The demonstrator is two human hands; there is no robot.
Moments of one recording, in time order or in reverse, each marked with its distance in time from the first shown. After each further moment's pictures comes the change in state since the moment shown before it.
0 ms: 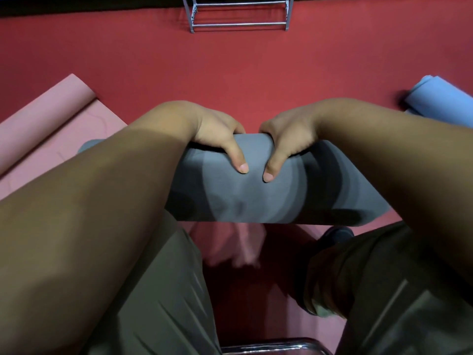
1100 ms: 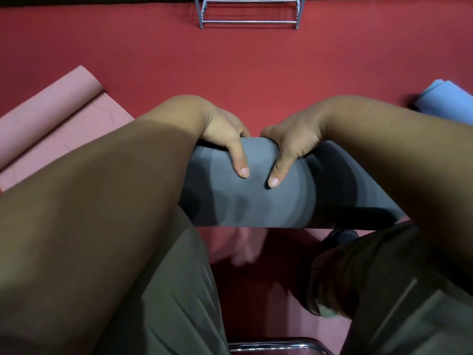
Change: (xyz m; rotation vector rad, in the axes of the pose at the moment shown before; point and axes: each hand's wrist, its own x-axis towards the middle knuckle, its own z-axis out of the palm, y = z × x) left_hand -0.005 -0.013 0.000 -0.020 -0.125 -0.057; right_hand 0.007 -0.018 0.005 0.125 -0.206 -0.080
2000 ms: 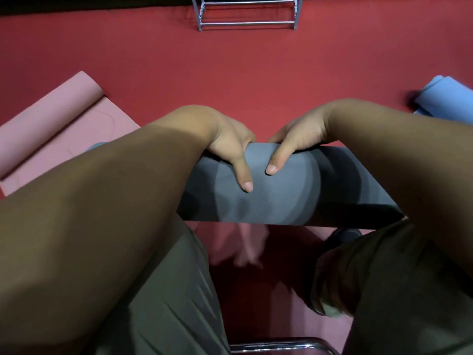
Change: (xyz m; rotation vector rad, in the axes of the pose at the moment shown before) left_hand 0.001 0.012 0.011 0.224 0.015 0.035; right_hand 0.001 0.017 0.001 0.235 -0.097 0.025
